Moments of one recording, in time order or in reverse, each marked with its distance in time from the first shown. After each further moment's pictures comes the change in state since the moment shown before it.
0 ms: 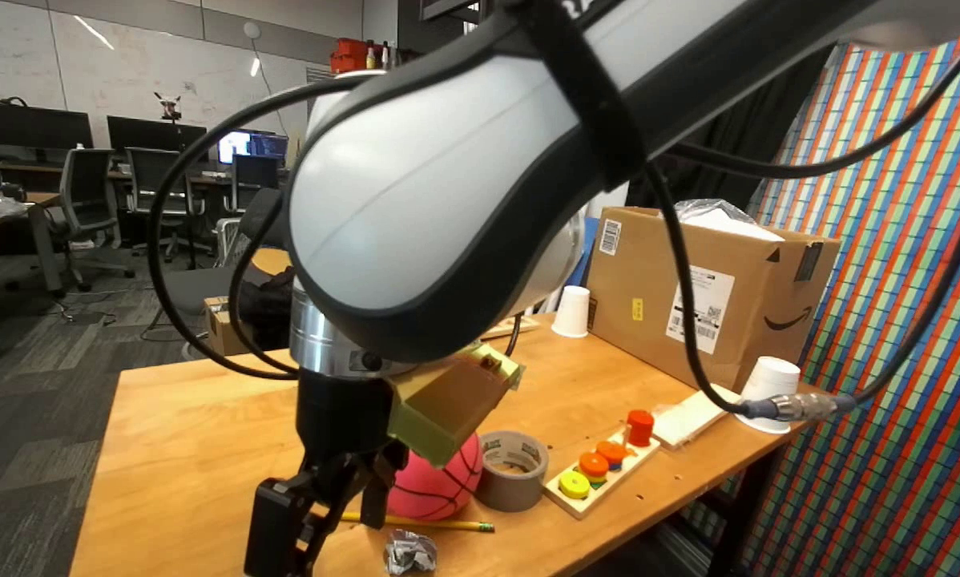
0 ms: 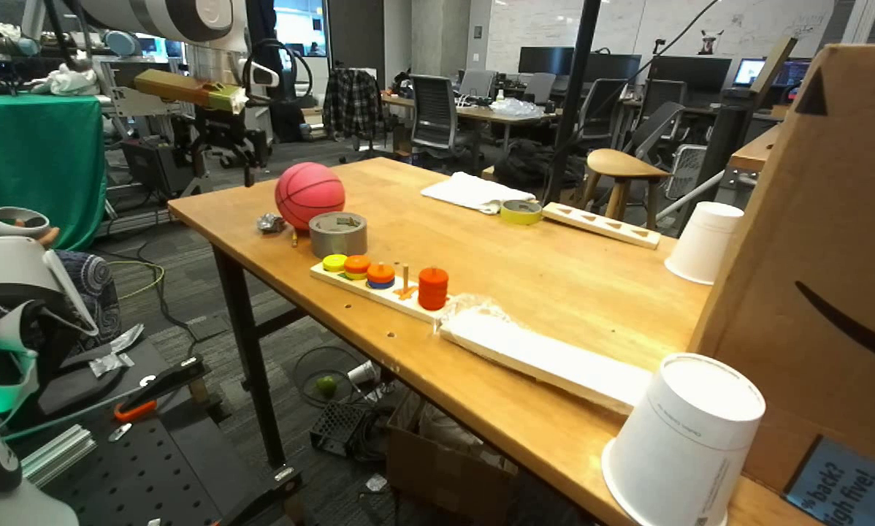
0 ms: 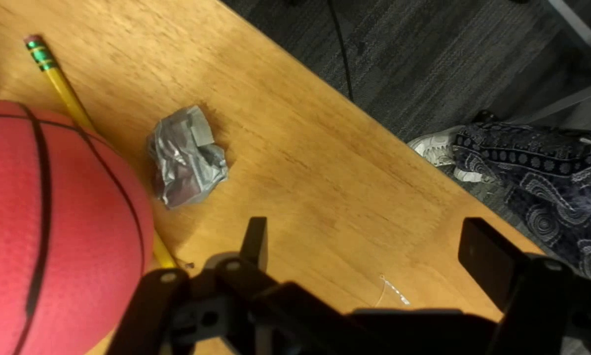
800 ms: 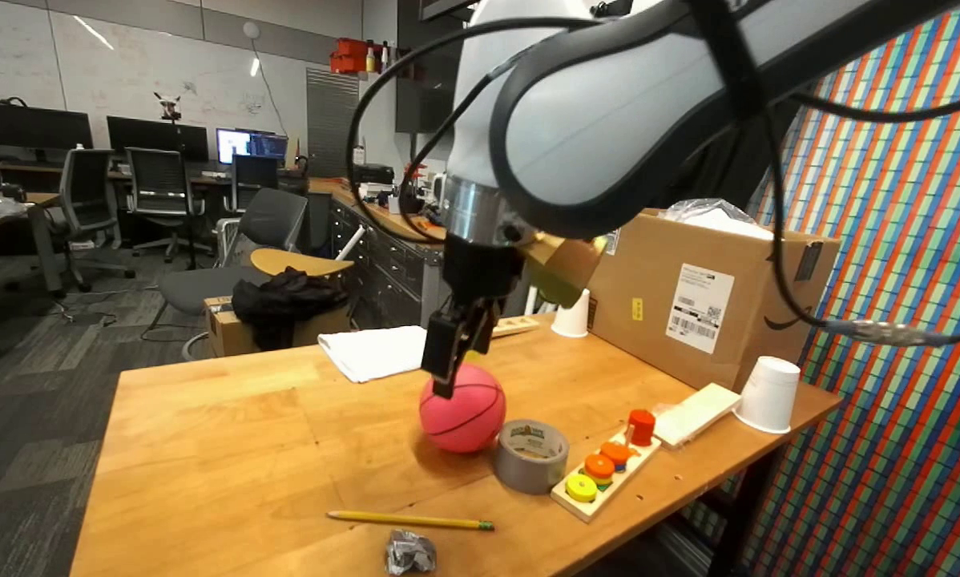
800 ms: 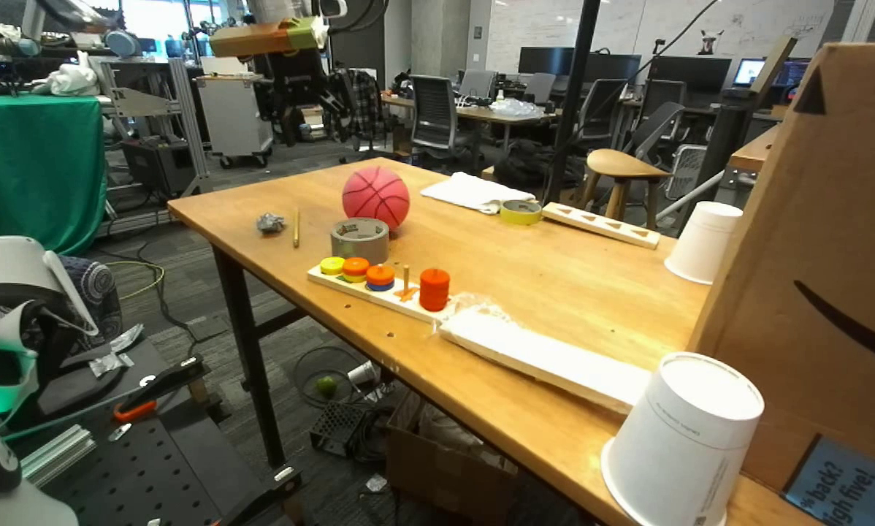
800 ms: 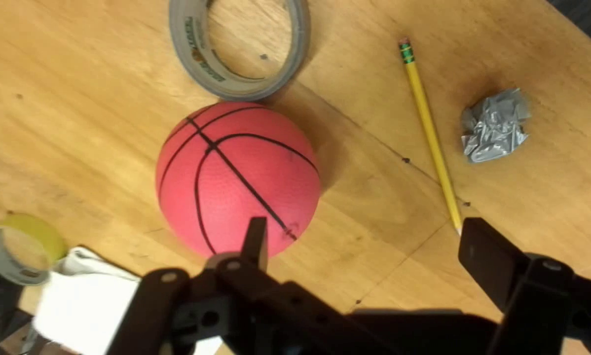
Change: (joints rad) arm -0.131 -0.235 -0.141 -0.076 -0.277 0.013 -0.055
